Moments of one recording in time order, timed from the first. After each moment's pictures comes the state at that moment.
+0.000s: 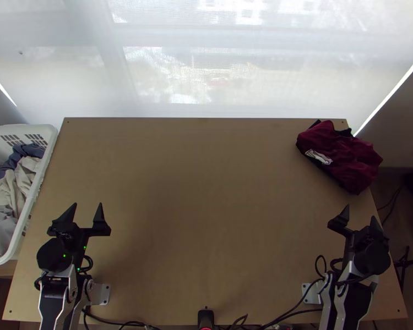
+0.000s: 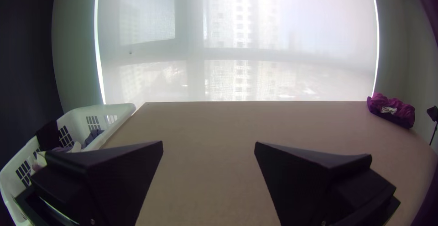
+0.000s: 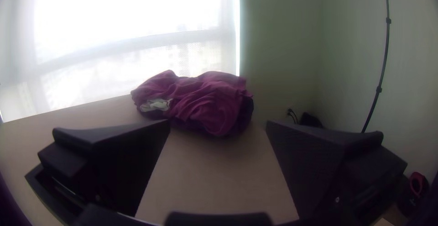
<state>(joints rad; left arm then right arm) 0.01 0.00 0.07 -0.21 -0.06 0.01 -0.39 0.00 0.09 -0.23 0.06 0.05</state>
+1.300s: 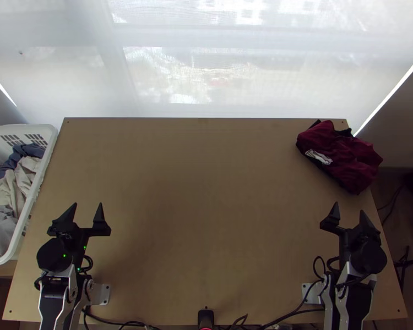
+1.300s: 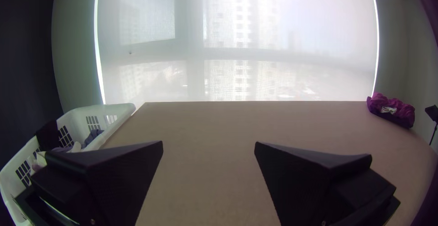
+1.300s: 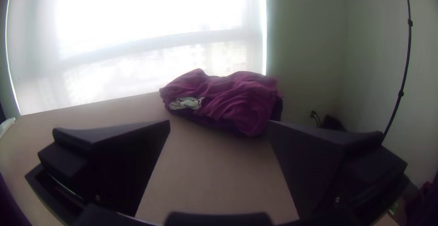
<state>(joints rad) 0.01 0.00 0.07 -0.21 -0.06 0.01 -0.26 0.00 0.10 -0.23 0.03 0.07</state>
